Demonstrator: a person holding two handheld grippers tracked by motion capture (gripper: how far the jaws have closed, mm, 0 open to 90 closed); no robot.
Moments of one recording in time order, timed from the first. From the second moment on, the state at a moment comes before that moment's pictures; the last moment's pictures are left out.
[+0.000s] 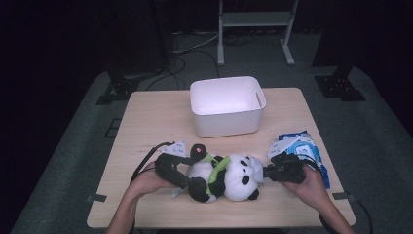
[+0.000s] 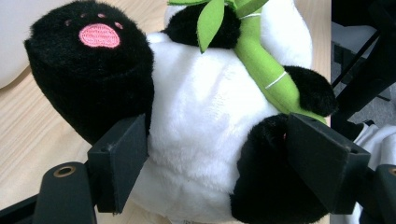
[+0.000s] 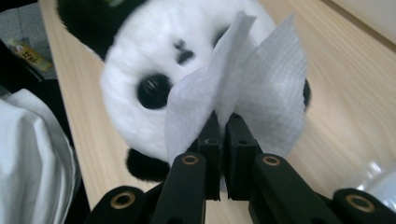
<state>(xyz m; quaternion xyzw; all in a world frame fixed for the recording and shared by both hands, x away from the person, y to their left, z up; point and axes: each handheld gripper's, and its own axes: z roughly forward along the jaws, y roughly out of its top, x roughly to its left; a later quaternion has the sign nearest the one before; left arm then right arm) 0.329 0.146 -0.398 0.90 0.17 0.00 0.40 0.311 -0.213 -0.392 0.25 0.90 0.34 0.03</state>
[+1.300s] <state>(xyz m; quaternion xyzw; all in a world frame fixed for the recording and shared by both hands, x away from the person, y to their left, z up) 0.328 0.147 -0.398 0.90 0.17 0.00 0.40 0.370 -0.165 -0.376 0.24 0.91 0.34 0.02</state>
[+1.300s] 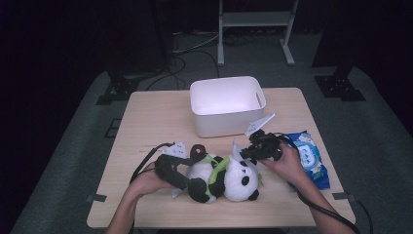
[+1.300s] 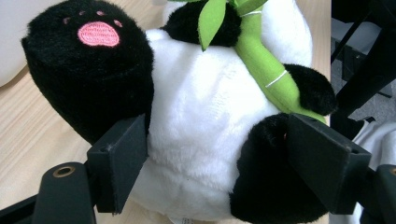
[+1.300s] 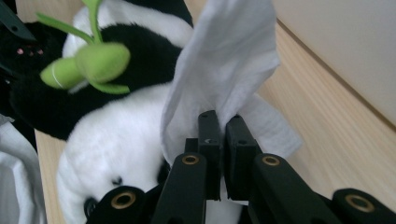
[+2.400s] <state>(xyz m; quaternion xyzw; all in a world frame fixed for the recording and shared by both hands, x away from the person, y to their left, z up) 0.327 0.146 -0.398 0.90 0.17 0.00 0.40 0.299 -0.189 -0.381 0.22 0.91 0.34 0.01</state>
